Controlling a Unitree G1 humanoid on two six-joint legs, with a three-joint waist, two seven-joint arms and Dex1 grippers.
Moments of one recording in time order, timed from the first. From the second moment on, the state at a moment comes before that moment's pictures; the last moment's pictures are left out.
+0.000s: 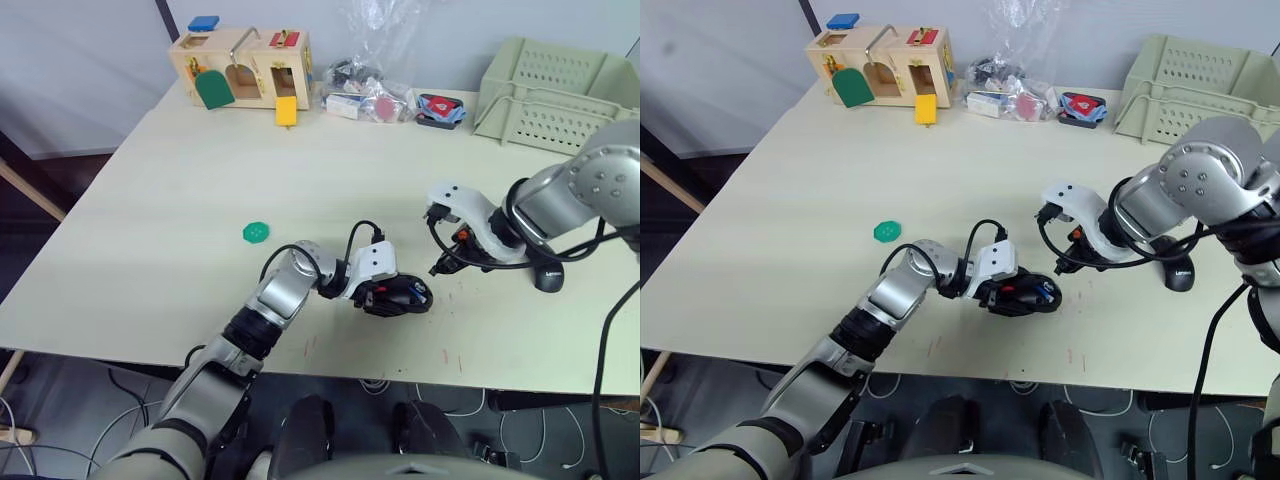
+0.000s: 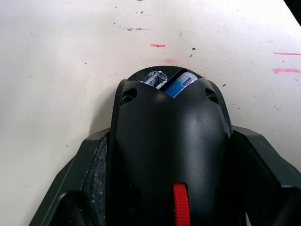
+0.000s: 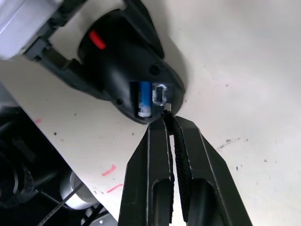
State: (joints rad) left arm -0.63 0.32 -0.48 0.19 0.01 0.37 -1.15; right arm -1.25 -0.91 0.70 0.03 1.53 1.61 0.02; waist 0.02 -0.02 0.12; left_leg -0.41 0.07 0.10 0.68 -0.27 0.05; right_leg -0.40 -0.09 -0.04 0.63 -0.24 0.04
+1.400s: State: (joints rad) left arm -0.63 0.32 -0.50 0.16 0.01 0.43 -1.13; right arm -1.20 -0.76 0.77 0.28 1.96 1.52 -0.56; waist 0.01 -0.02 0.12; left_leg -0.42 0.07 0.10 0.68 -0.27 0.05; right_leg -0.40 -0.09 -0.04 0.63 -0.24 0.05
